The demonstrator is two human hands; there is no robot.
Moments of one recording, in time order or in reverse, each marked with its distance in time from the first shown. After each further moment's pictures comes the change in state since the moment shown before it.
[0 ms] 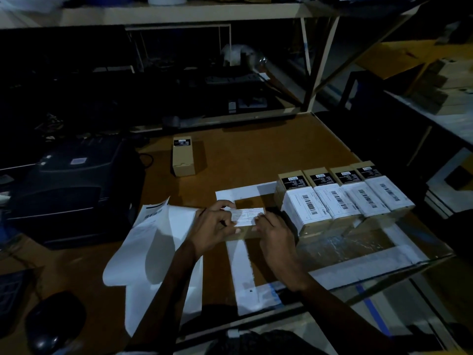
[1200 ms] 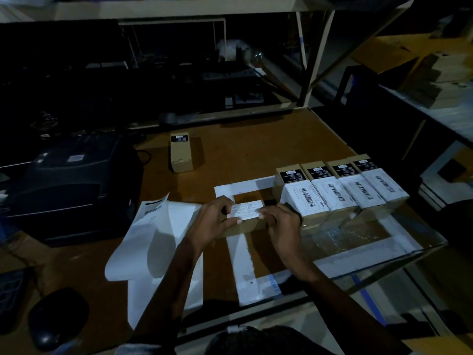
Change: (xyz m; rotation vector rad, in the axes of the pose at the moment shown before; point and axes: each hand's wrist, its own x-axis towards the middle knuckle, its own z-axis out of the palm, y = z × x) left_hand -0.002 0.041 -0.009 -0.012 0.025 -0.162; right_hand 0.010 0.018 0.000 0.318 0.187 0.090
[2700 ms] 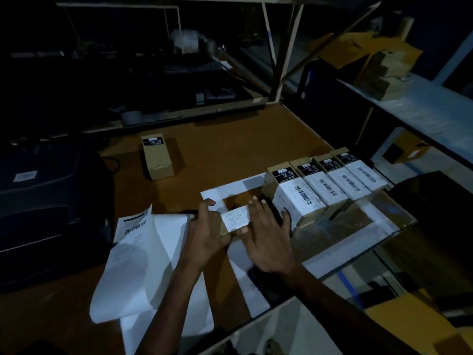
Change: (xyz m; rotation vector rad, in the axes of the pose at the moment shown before) left_hand -0.008 -0.026 0.000 -0.308 -0.020 -0.091; right_hand -0.015 -0.051 0.012 -0.568 -0.305 0.093
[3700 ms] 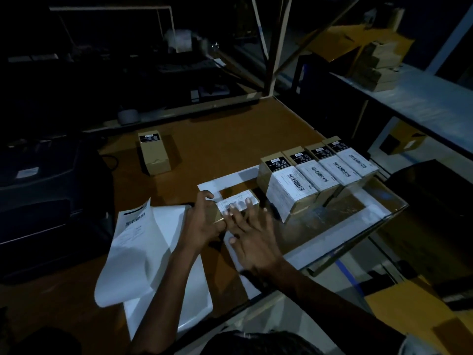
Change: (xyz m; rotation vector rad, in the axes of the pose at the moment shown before) left_hand 0.005 -0.004 -0.001 0.128 -0.020 -0.009; right_hand -0.028 -0.005 0.035 -0.084 0.057 -0.269
